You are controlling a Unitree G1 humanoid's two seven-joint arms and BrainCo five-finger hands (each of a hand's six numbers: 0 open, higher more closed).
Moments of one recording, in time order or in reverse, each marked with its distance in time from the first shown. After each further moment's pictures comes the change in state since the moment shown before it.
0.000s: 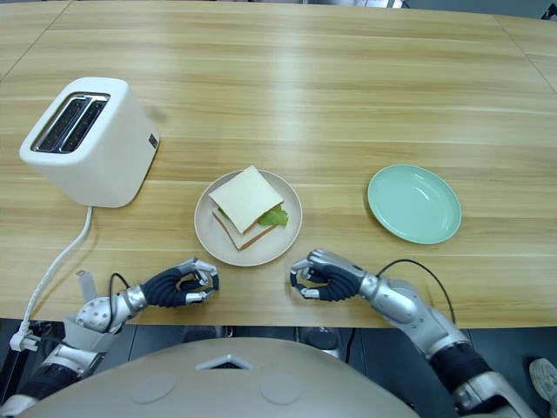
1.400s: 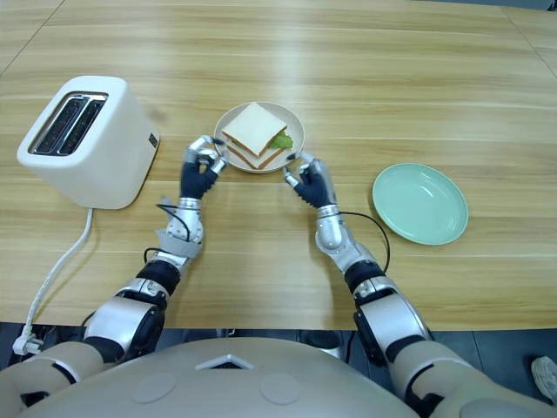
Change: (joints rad) left arm -0.566 -0.477 0.218 0.466 -0.052 -0.163 0.729; right arm -0.446 0.439 -0.245 0.566 0.055 -0.078 -0.708
